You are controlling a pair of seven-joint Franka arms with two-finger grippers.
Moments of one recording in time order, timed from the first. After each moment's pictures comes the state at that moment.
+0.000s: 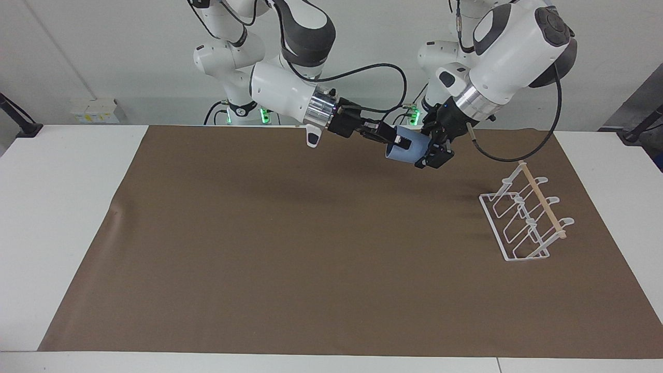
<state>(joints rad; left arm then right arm) -0.21 0.11 -0.13 -1.51 -0.37 1.66 1.43 0.44 0.17 0.16 -1.73 1.47 2.47 0.50</state>
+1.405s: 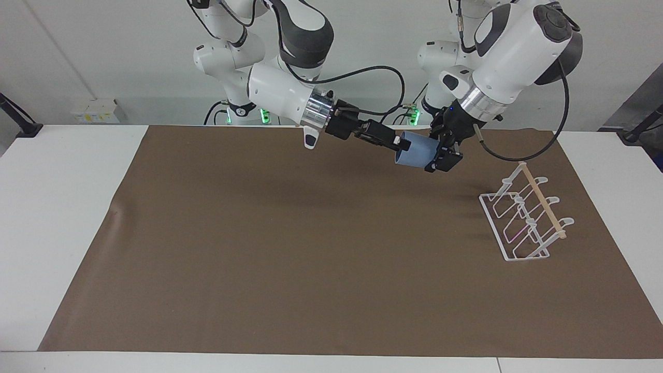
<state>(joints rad) -0.20 0.11 -0.12 -1.50 -0.17 1.67 1.43 0.43 0.17 0.16 -1.72 1.47 2.48 0.50</state>
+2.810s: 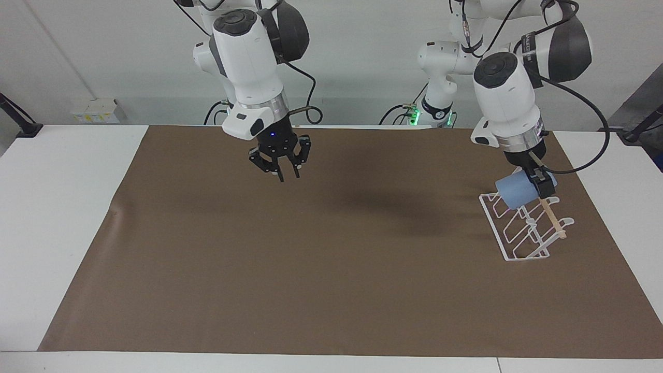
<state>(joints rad) -0.18 0.13 -0.11 -1.66 0.75 1.75 1.09 0.21 0.16 0.15 -1.55 0.03 1.84 0.15</state>
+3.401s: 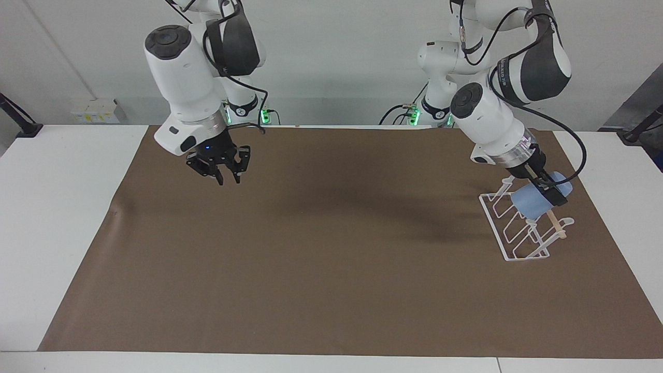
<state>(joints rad) -0.18 0.16 -0.12 -1.75 1.01 1.78 1.00 -0.01 0.14 0.15 -1.60 -0.01 1.74 0.01</state>
